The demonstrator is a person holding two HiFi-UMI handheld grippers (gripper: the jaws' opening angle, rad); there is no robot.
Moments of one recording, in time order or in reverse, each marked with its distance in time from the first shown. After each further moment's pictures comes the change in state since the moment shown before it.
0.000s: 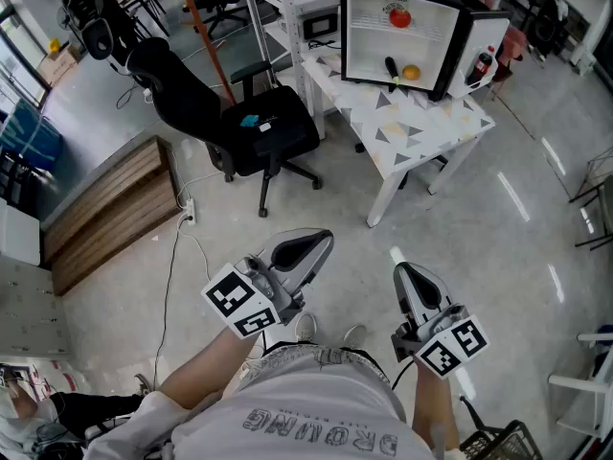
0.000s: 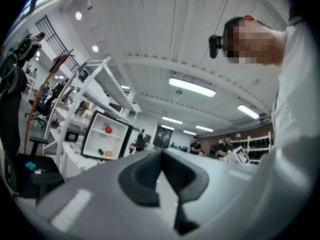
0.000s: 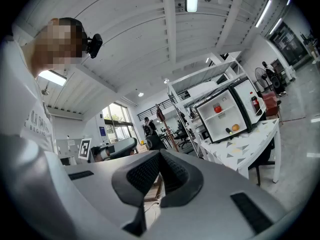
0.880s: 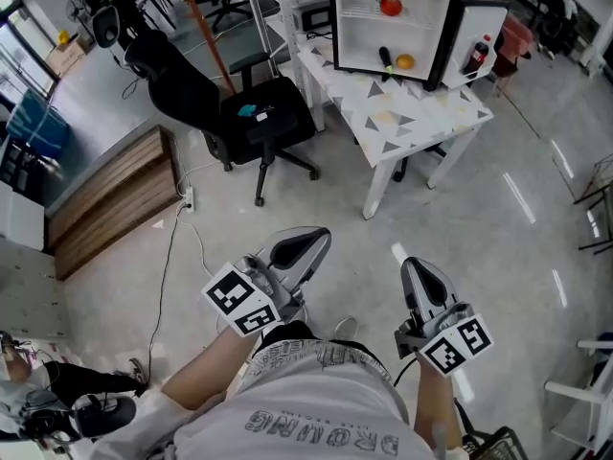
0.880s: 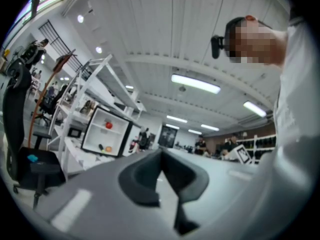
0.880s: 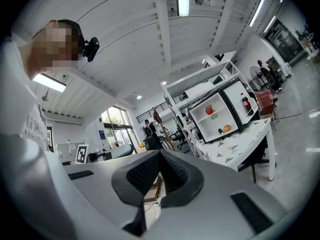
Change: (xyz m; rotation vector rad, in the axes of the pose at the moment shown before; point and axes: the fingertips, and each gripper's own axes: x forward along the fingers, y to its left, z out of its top) left arm 0.040 -0.044 -0.041 -0.009 0.007 0.066; right arm -0.063 -0.055 0.008 0.036 -0.024 -0.005
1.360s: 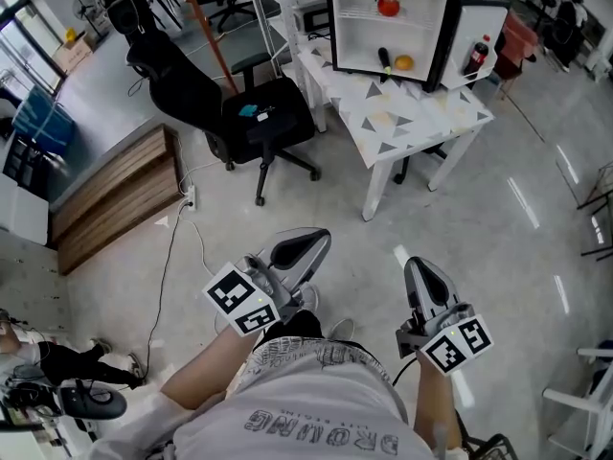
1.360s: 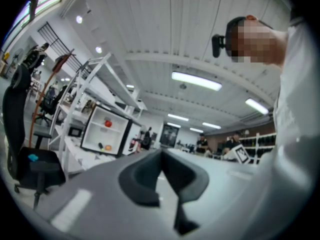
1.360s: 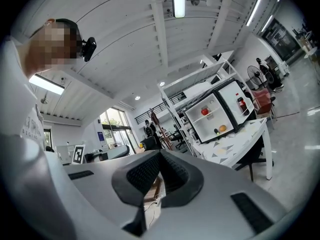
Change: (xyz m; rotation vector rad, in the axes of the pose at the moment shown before) left arm 0.022 -0.016 -0.014 0.008 0.018 0.021; right arm -0.021 -0.034 0.005 0.019 -0.002 -0.014
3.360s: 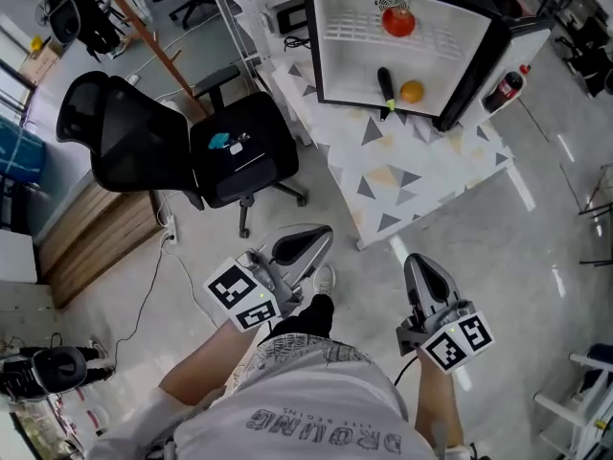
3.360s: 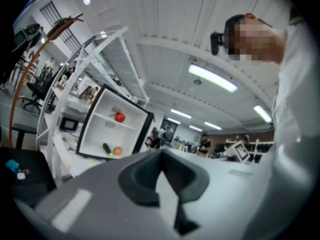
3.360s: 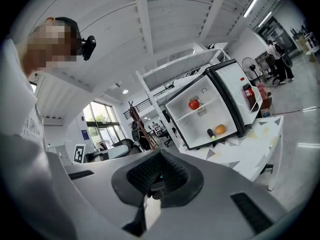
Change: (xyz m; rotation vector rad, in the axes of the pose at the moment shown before) left arm 0.196 0.276 0.019 -0.090 0.078 -0.061; right arm 0.264 -0.184 0.059 0.043 0.079 -0.104
